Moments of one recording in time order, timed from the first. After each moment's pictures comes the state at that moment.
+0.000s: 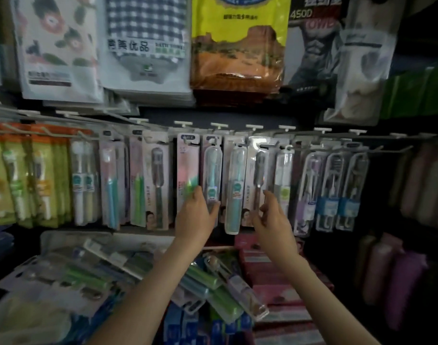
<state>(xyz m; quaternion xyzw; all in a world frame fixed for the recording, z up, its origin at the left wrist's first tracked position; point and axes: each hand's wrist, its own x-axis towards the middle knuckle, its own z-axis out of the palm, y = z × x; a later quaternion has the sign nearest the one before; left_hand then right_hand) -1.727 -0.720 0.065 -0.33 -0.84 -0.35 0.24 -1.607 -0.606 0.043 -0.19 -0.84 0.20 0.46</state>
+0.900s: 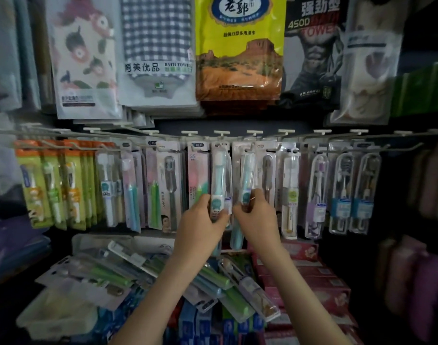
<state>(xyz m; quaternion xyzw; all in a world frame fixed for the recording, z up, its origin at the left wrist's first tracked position) -1.676 -0.774 0.077 -0.38 -0.78 -0.45 0.24 -1.617 -0.662 0.081 -0.17 -0.81 0.35 0.45</state>
